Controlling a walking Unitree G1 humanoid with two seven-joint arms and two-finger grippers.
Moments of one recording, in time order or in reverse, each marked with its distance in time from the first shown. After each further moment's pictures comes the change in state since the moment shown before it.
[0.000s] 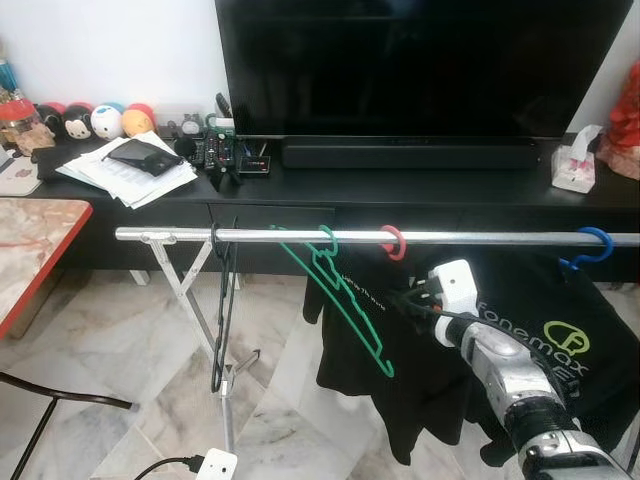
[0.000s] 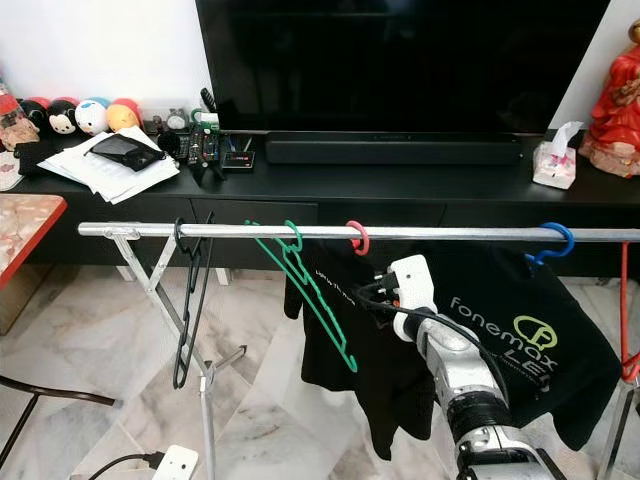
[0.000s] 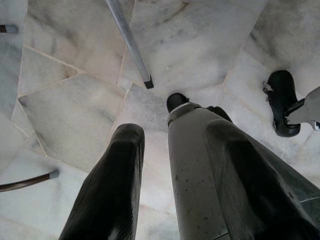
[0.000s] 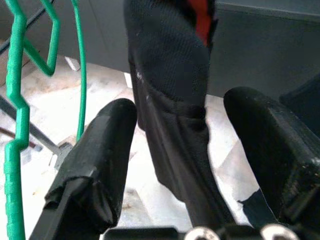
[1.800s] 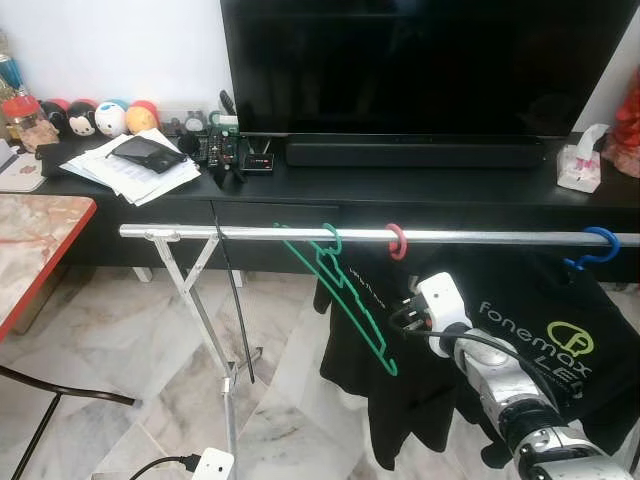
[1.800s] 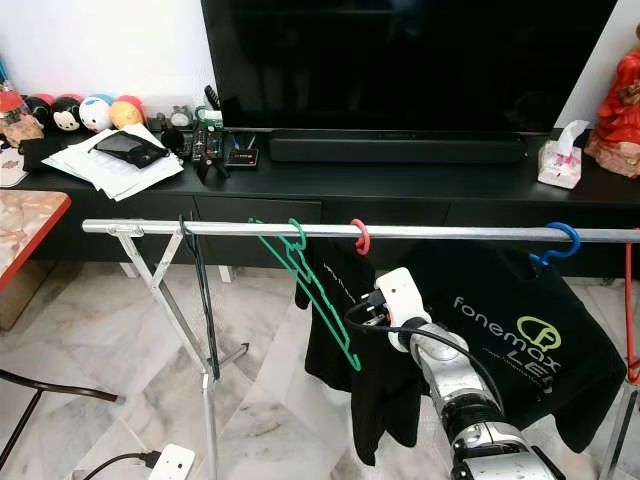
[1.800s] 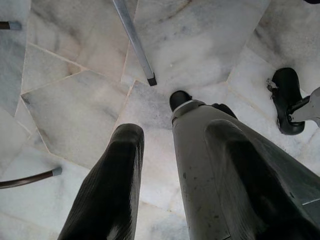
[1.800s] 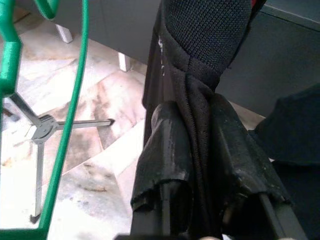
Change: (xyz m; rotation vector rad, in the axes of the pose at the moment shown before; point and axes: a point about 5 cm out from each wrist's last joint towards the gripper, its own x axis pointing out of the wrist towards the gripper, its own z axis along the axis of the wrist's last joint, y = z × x) left arm 0.000 0.004 0.000 0.007 0.002 0.004; right arm 0.004 0.004 -0.013 -0.174 0.044 -0.066
